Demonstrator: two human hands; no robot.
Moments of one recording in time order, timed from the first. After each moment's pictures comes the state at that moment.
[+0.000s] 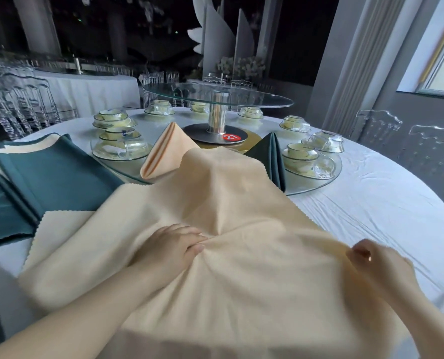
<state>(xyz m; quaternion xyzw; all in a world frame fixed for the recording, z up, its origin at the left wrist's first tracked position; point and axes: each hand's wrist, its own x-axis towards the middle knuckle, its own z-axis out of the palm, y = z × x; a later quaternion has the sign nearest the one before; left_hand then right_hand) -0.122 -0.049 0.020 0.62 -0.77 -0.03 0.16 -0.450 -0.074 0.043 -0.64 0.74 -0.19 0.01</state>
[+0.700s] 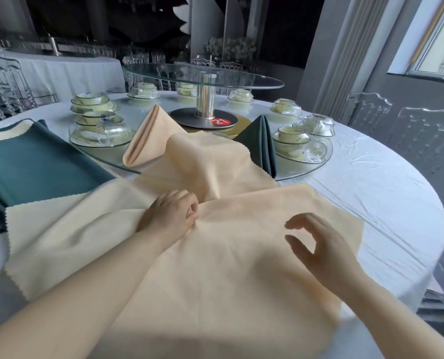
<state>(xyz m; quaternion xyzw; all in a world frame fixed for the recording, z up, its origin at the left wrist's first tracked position) -0.134 -0.095 0.019 0.61 -0.74 0.08 0.28 -0.397 -0.063 0.030 -0.81 0.46 -0.37 0.03</state>
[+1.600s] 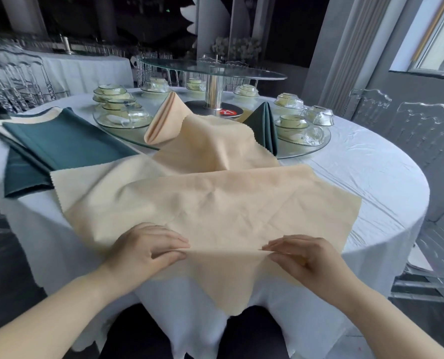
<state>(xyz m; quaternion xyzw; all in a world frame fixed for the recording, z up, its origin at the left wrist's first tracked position) -0.101 0.061 -0.008 0.46 -0.80 -0.08 0.39 -0.388 0.034 0.014 -0.85 0.38 -0.32 0.17</state>
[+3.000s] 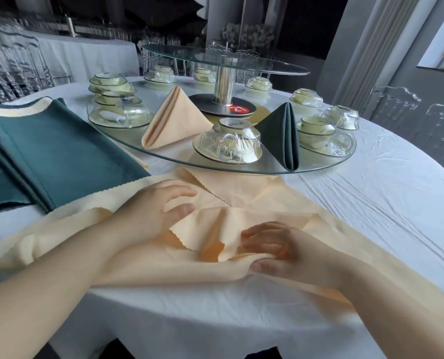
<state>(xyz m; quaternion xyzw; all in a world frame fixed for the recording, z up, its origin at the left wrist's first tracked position) -0.086 -0.048 0.032 0.55 -0.75 -0.14 0.33 -0.341 -0.068 0.035 -0.91 0.34 -0.11 0.23</state>
